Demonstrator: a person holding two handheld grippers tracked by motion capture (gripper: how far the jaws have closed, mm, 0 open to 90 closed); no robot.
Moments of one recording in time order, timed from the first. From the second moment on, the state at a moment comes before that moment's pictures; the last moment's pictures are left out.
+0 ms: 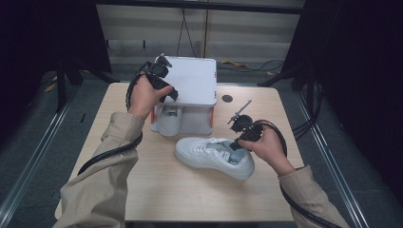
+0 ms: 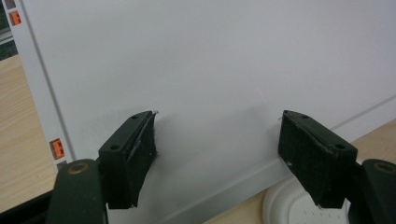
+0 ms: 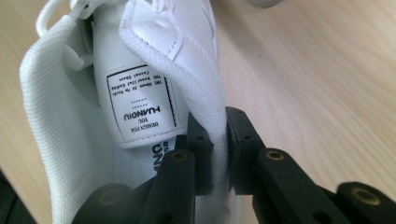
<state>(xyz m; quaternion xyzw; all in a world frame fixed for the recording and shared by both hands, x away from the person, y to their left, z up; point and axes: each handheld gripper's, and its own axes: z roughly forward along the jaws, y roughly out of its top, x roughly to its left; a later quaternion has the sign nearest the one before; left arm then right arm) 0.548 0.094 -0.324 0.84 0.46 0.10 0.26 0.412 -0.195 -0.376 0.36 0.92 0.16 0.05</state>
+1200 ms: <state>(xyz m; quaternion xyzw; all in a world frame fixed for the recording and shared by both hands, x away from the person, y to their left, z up) 0.544 0.092 -0.326 0.84 0.46 0.11 0.27 0.396 -0.191 -0.394 0.45 0.87 0.20 0.05</state>
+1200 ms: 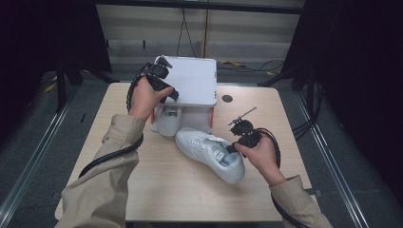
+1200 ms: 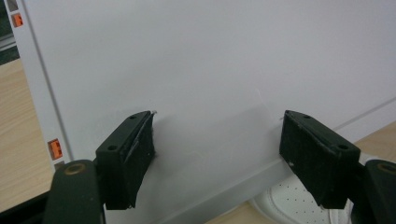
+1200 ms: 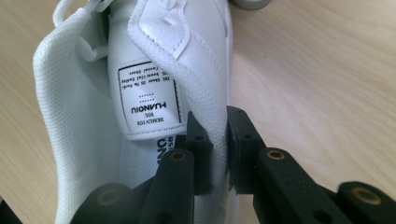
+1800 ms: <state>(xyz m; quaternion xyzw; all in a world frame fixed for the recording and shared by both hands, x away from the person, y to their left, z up) 0.542 0.092 -0.326 0.83 0.47 0.11 0.27 0.384 -0.175 -0.382 0.38 0.90 0.19 0.03</state>
